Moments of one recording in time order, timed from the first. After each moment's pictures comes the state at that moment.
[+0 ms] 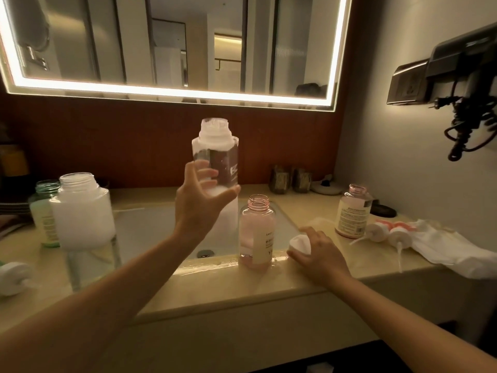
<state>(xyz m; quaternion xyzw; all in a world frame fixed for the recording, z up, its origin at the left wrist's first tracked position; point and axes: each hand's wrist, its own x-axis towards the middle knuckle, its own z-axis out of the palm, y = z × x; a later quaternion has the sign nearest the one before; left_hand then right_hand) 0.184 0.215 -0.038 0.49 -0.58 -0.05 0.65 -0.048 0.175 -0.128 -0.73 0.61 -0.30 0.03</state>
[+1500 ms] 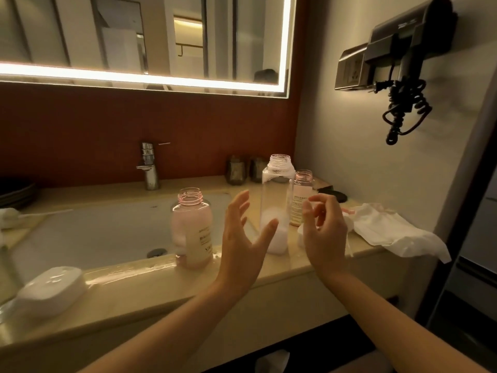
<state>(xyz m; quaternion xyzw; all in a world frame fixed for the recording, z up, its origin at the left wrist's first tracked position) 0.011 0.215 -0.108 0.38 -0.64 -0.21 0.64 -0.125 0.193 -0.099 -0.57 0.48 -0.66 -0.03</state>
